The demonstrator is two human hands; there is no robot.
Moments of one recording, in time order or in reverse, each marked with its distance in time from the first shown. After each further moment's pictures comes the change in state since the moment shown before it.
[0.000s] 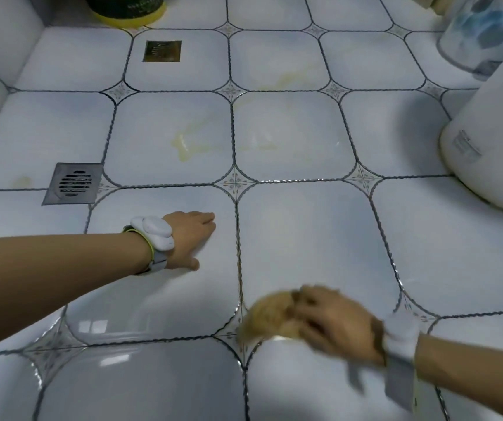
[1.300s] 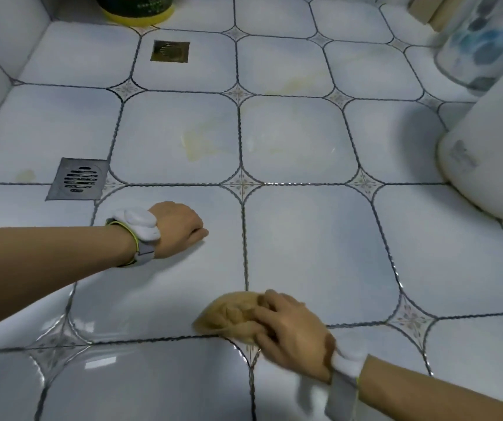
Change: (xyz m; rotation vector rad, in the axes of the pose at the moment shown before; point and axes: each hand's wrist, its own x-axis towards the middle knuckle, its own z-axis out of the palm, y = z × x) left_hand -0.023 -0.017 -0.009 -0.114 0.217 -0.036; right_hand 0.047 -0.067 0.027 0.052 0.108 0.135
